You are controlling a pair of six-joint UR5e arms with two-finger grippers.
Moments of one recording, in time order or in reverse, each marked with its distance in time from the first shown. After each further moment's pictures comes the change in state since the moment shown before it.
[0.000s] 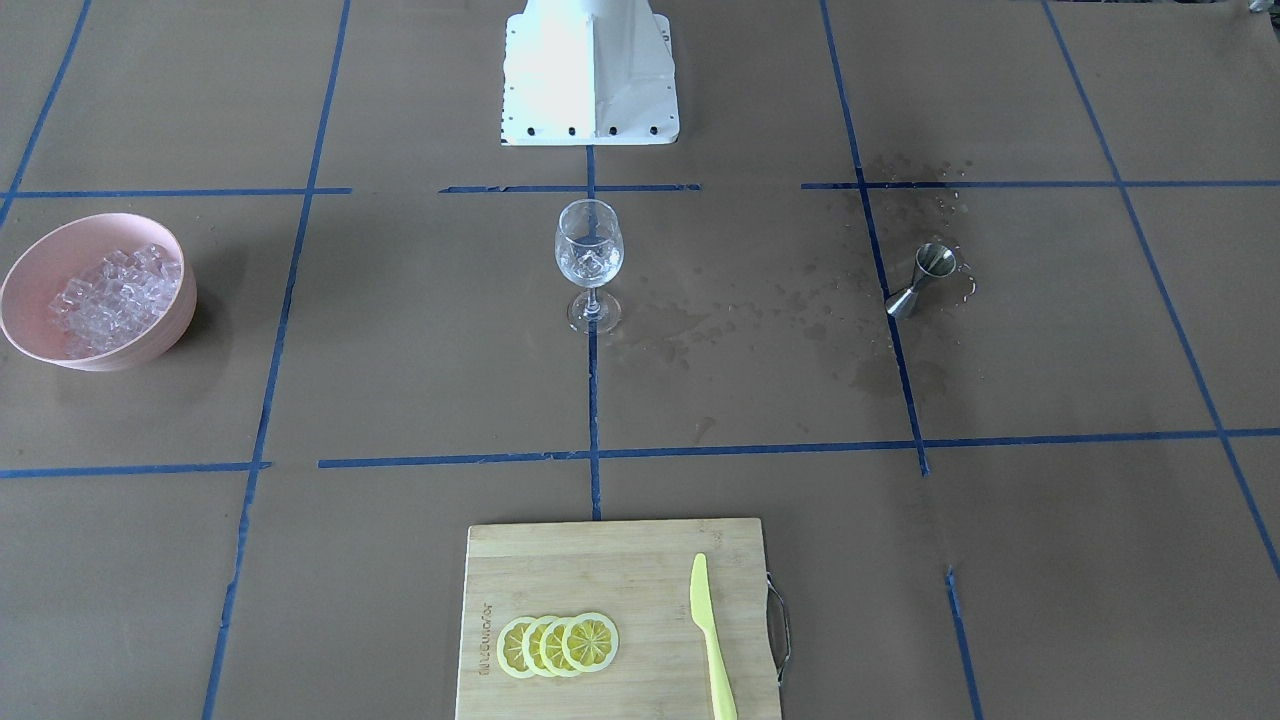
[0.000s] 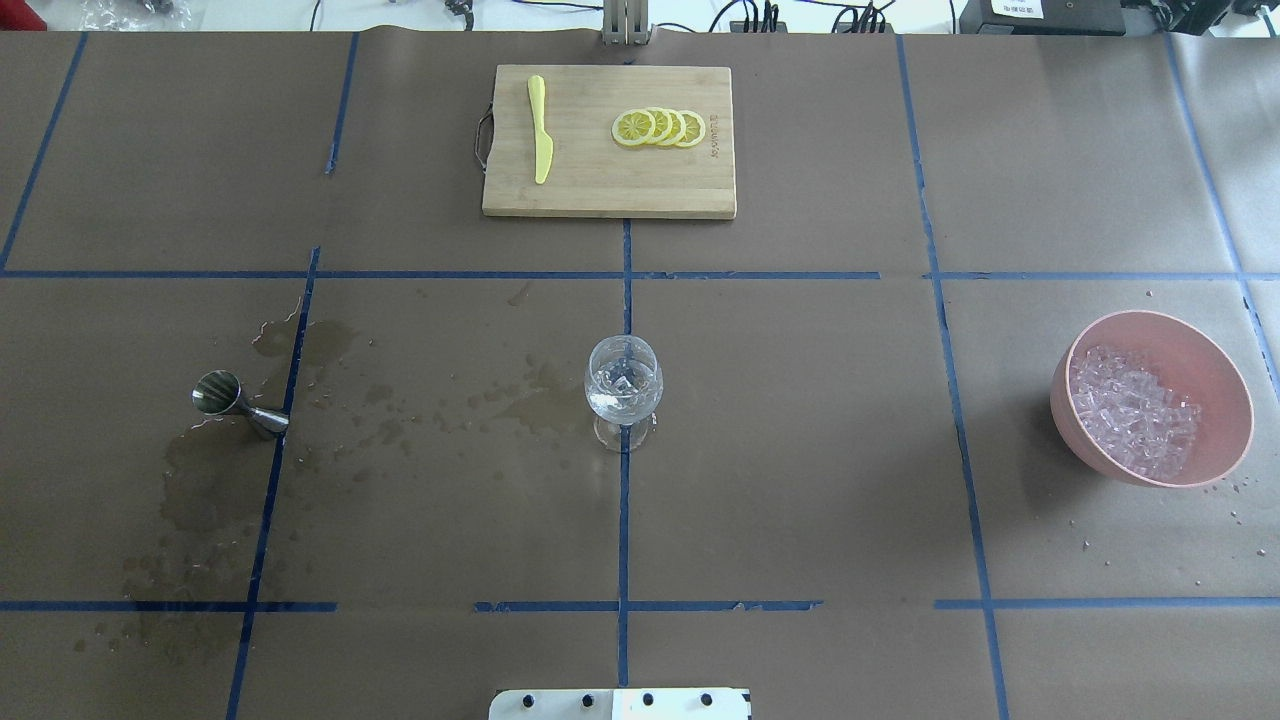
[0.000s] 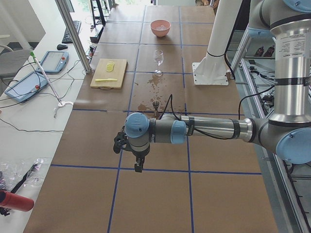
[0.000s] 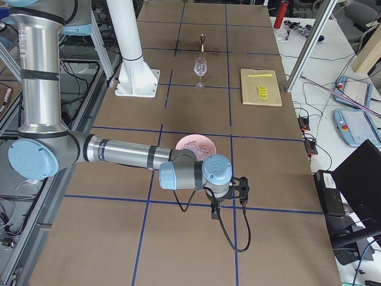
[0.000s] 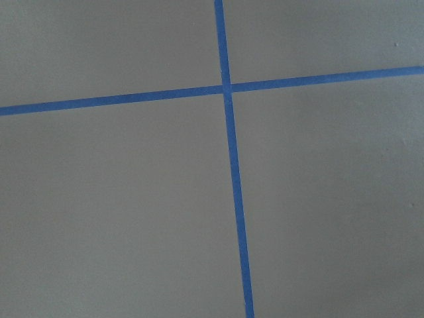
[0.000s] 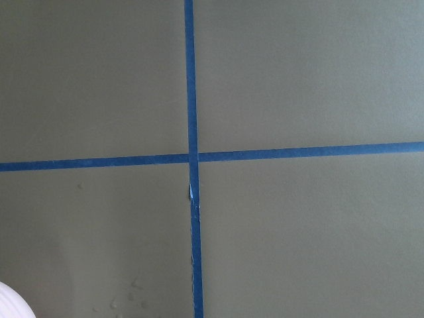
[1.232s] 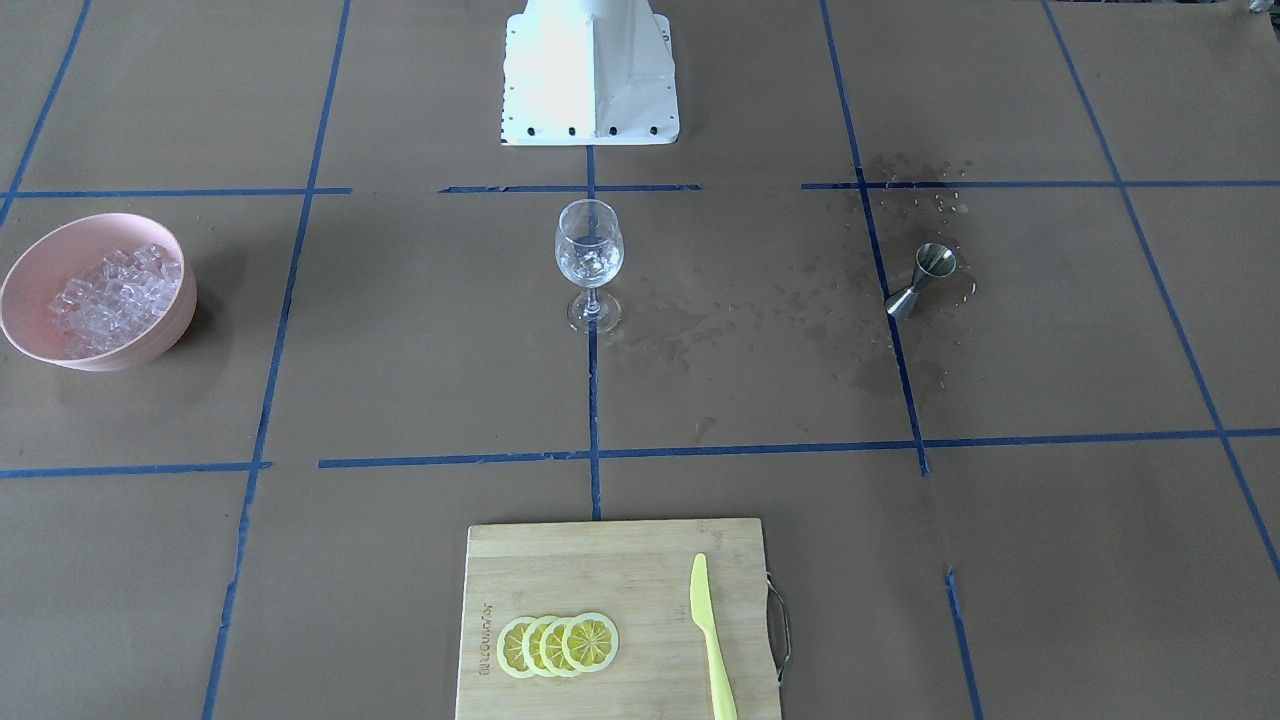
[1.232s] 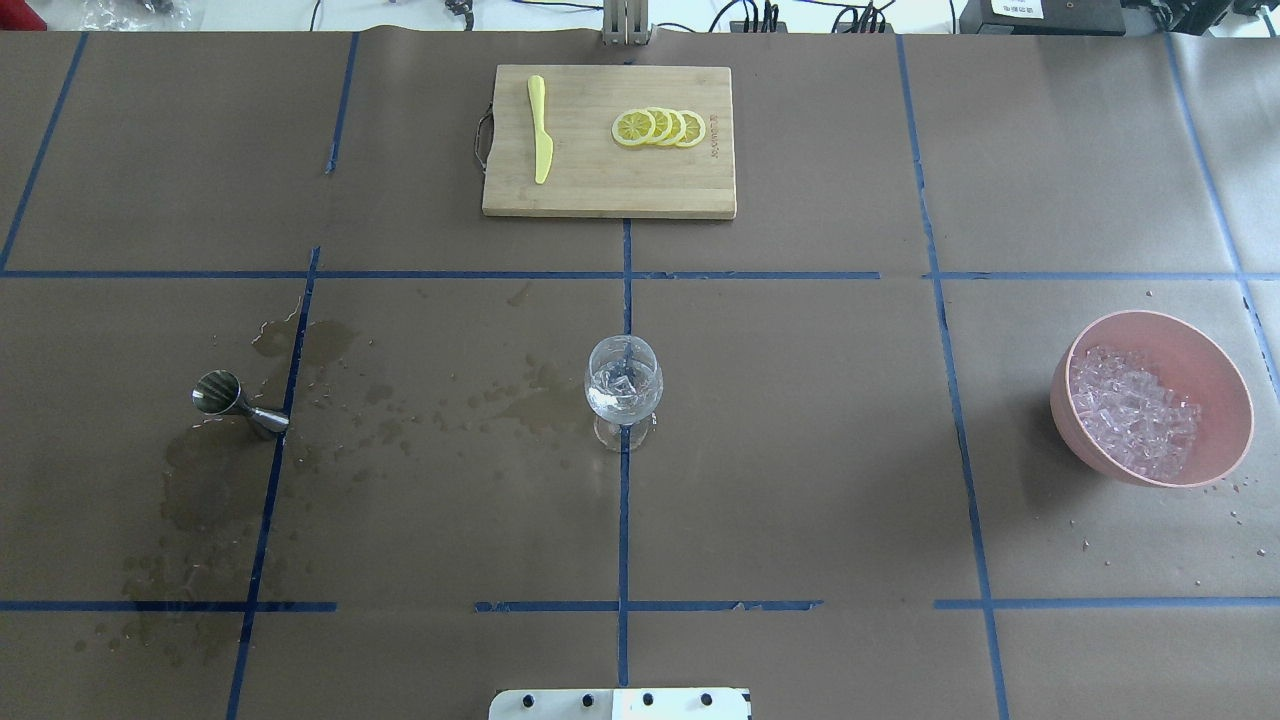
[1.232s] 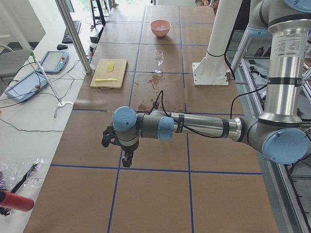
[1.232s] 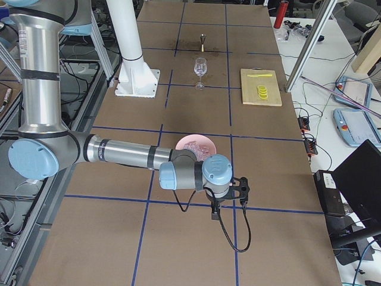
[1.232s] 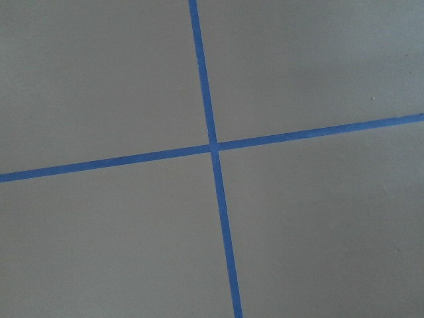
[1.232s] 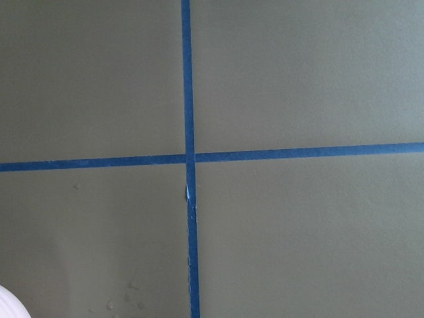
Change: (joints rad) left arm 0.001 -0.081 0.049 -0.005 -0.002 -0.001; right arm 0.000 0.001 -0.002 0.000 -0.007 -0.002
